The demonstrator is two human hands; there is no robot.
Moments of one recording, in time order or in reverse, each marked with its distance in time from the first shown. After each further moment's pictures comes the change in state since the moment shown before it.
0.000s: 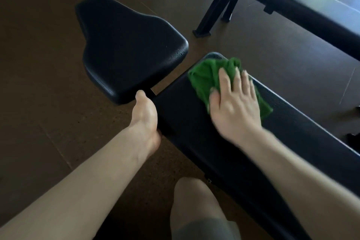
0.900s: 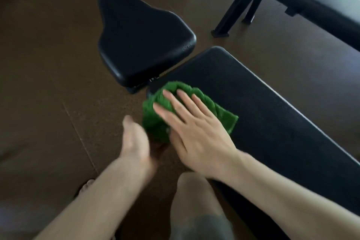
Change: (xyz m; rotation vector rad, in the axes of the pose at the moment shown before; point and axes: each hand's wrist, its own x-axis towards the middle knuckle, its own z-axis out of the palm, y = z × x) left_hand -0.048 -0.071 -0.021 -0.231 0.096 0.009; right_hand -0.071 -0.005 -0.004 -0.032 -0.206 -0.801
